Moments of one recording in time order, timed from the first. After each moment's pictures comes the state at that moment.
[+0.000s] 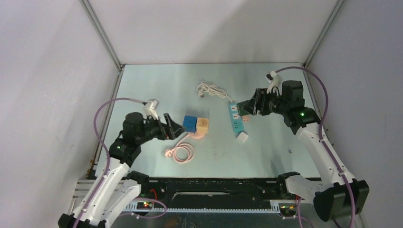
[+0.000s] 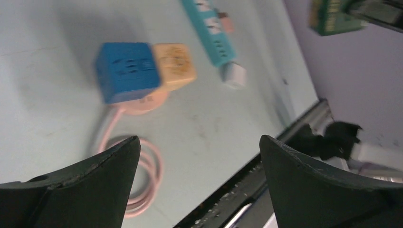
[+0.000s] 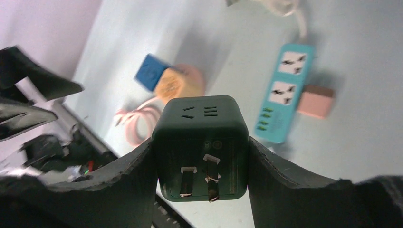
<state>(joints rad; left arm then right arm) -0.26 0.67 0.62 -0.39 0.43 -0.50 0.20 1.12 1.05 -0.48 -0.48 0.28</state>
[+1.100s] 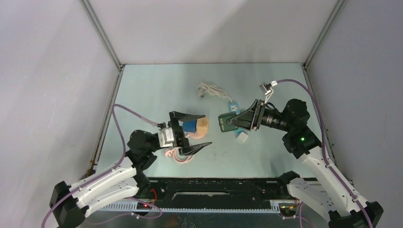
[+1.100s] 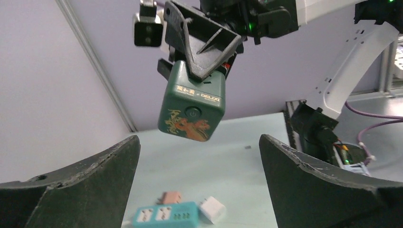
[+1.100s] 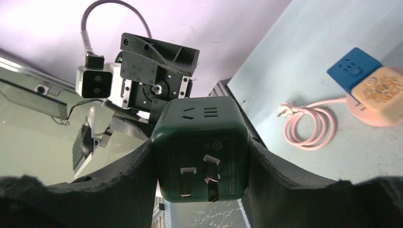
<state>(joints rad) -0.83 0.75 0.47 0.70 0.56 0.04 0.44 0.83 0.81 0.00 -0.82 0.92</state>
